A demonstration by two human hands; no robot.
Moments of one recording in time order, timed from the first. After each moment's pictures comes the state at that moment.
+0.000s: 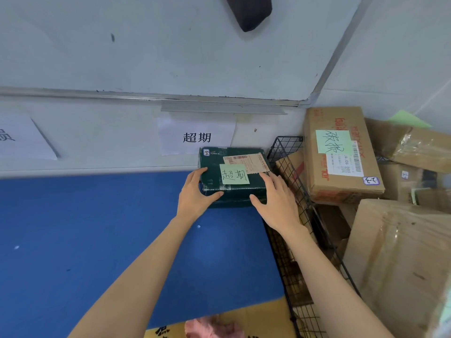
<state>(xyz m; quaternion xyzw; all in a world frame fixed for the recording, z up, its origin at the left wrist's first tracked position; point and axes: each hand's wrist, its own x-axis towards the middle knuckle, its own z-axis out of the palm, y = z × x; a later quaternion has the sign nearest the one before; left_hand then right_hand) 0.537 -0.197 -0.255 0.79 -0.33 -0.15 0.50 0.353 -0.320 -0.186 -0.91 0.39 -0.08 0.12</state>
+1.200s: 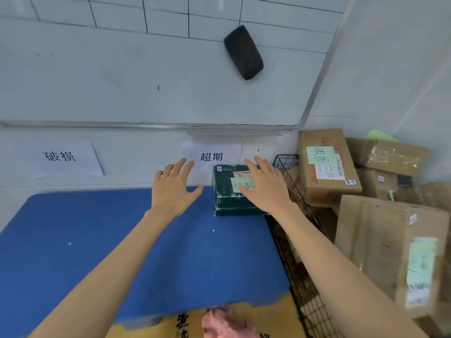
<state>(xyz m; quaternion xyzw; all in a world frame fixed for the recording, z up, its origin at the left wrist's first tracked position) 0.549 -0.086 -0.133 0.88 -0.42 0.11 0.18 0.376 -0.259 -0.091 -0.95 0.29 -0.10 0.01</state>
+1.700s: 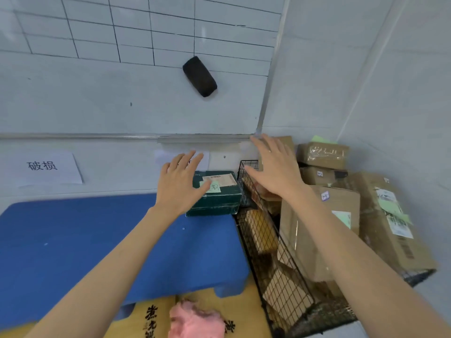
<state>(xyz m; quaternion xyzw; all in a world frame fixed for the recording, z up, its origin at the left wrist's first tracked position) 0.409 -0.102 -0.059 0.83 -0.47 0.18 0.23 0.239 -0.271 0.007 -0.93 0.28 -0.21 -0.05</state>
